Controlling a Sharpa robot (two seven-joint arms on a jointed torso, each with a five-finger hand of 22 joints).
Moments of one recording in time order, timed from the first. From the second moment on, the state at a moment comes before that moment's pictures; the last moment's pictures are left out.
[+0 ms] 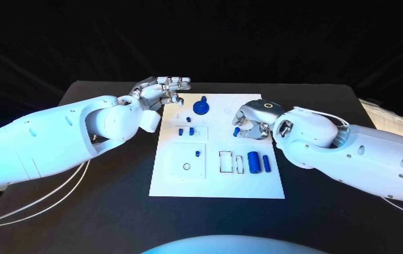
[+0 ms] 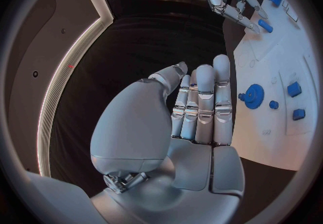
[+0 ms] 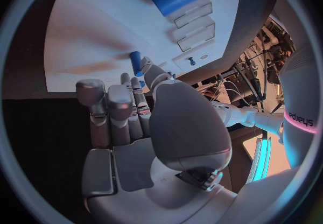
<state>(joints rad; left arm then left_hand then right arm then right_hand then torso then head) 1.21 -0.85 -0.01 1.51 0.10 -0.19 0.21 1.39 -0.16 0.44 0.00 0.15 1.07 0.16 0.09 0.07 1.15 0.10 0.17 0.09 1.20 0.01 0.98 0.53 0.17 1.21 0.11 0.54 0.97 1.12 -0.83 0.00 1.64 -1.76 -0.19 -0.26 1.40 -0.08 0.23 0.01 0.06 1.06 0.14 0.07 0.07 1.06 0.09 0.15 0.07 1.46 0.01 1.07 0.94 0.14 1.22 0.11 1.17 0.84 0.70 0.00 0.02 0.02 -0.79</state>
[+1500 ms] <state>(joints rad) 1.20 -0.85 -0.01 1.49 0.09 -0.19 0.21 1.39 -0.16 0.44 0.00 0.15 1.07 0.16 0.09 0.07 1.15 0.10 0.17 0.09 1.19 0.01 0.98 0.52 0.17 1.20 0.11 0.54 0.97 1.12 -0.88 0.02 1.78 -1.71 -0.33 -0.27 1.42 -0.05 0.38 -0.03 0.05 1.19 0.12 0.10 0.09 1.20 0.06 0.12 0.06 1.47 -0.02 1.16 1.02 0.12 1.28 0.08 1.26 0.97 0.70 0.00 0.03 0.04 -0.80</state>
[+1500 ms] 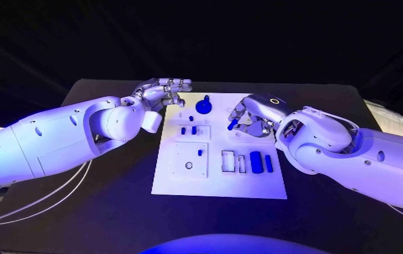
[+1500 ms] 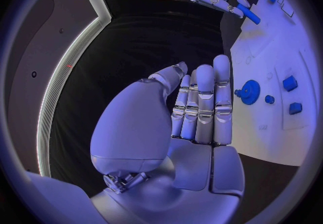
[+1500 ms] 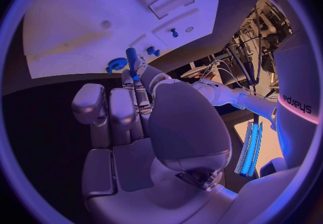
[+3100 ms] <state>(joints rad) 1.20 -0.84 -0.01 1.51 0.09 -0.19 0.21 1.39 -0.16 0.44 0.00 0.15 1.07 0.16 0.09 0.07 1.15 0.10 0.17 0.09 1.19 0.01 0.98 0.52 0.17 1.20 0.11 0.53 0.97 0.97 -0.65 -0.01 1.72 -1.71 -0.31 -0.20 1.40 -0.05 0.41 -0.03 0.05 1.17 0.13 0.08 0.09 1.20 0.06 0.09 0.06 1.47 -0.02 1.17 1.02 0.12 1.28 0.08 1.27 0.97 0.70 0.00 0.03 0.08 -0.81</state>
